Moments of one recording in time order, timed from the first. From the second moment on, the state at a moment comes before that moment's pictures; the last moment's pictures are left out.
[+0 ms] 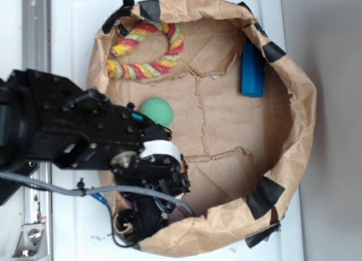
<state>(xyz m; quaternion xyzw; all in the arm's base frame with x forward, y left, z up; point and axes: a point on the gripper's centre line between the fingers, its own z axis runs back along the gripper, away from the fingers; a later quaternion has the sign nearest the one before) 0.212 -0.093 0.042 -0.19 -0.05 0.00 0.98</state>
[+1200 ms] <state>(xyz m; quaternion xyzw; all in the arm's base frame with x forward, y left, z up) 0.254 -0.024 0.161 -0.14 -0.16 0.11 0.97</state>
